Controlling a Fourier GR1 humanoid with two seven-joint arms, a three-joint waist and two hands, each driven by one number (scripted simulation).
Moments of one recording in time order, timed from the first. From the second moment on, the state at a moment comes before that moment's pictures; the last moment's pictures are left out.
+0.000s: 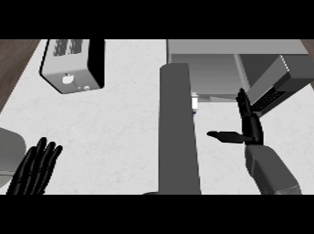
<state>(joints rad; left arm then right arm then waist) 0.48 0.02 -0.17 -2.23 -0.04 -0.17 -0.08 -0.57 -0.13 -0.29 -0.31 0.08 -0.09 -0.88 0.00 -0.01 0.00</state>
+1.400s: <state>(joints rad) 0.04 0.03 -0.34 -1.84 -0.10 -0.35 0.05 0.11 -0.13 -0.16 -0.90 -0.06 0.23 -0.94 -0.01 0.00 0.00</state>
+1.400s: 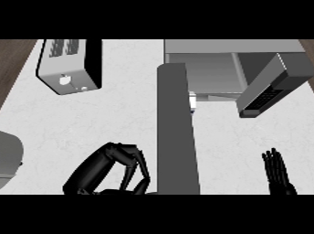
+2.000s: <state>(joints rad) -0.19 0.00 -0.64 -1.55 -0.17 -0.17 0.00 0.32 -0.19 -0.12 -1.16 -0.13 0.28 -0.90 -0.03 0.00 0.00</state>
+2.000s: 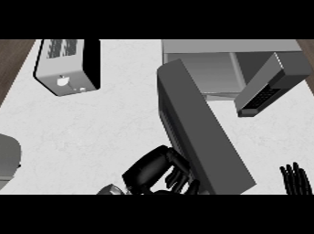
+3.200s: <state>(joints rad) -0.62 0.01 -0.91 -1.14 0.34 0.43 -0.10 0.42 -0.29 0.03 -1.64 -0.29 0.38 -0.75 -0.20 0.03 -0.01</state>
